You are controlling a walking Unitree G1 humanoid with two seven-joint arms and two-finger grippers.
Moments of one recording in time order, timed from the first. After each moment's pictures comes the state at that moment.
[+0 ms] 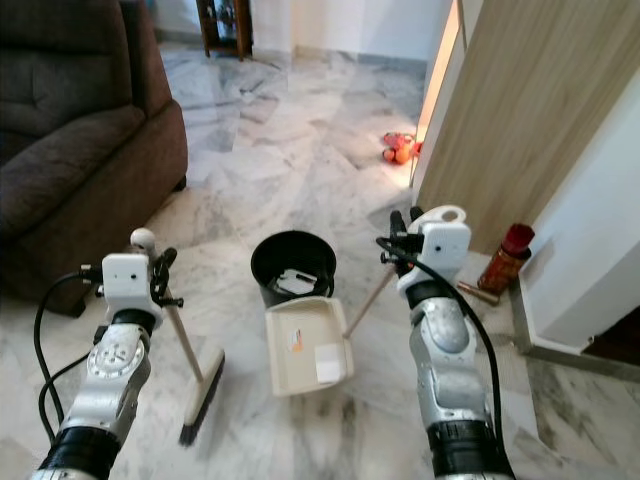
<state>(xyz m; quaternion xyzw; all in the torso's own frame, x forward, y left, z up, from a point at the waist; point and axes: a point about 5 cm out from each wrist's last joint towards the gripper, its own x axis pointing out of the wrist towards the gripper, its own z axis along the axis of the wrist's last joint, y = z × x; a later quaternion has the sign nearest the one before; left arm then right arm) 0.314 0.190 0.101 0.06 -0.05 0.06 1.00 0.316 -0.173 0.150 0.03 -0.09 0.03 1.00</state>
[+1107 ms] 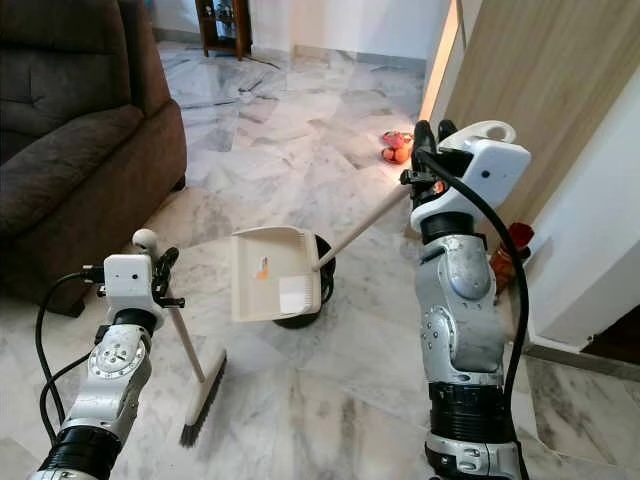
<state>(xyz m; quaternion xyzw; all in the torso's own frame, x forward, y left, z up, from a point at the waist) 0.314 0.192 0.101 0.06 -0.05 0.06 0.99 0.325 -0.161 0.236 0.11 -0.20 0.03 0.97</state>
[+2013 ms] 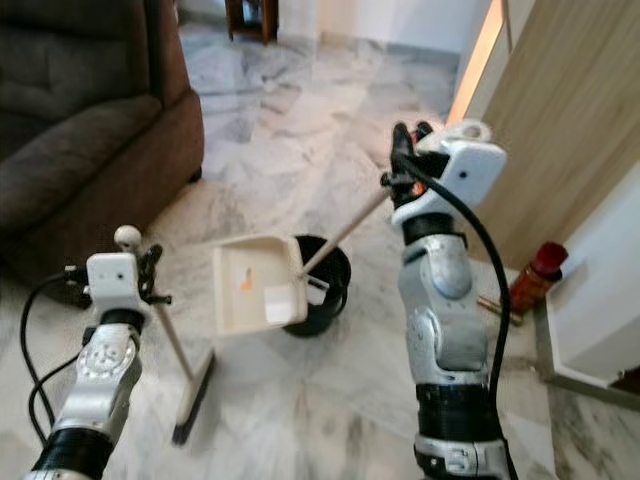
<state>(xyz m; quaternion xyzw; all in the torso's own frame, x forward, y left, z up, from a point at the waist) 0.316 0.189 0.107 0.06 -0.07 0.07 0.99 0.325 -0.158 0.229 0.11 -0.19 0.04 0.97</state>
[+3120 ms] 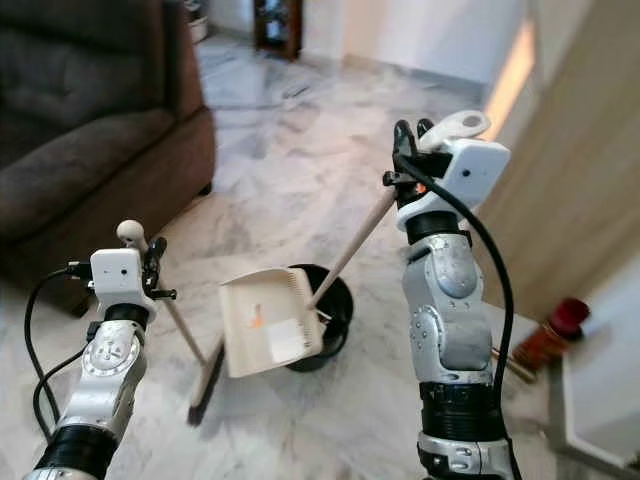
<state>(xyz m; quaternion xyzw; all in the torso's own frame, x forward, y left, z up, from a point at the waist) 0.308 0.206 0.103 0.06 -0.06 0.10 0.99 0.326 -0.136 0.239 0.10 -0.20 0.08 0.97</state>
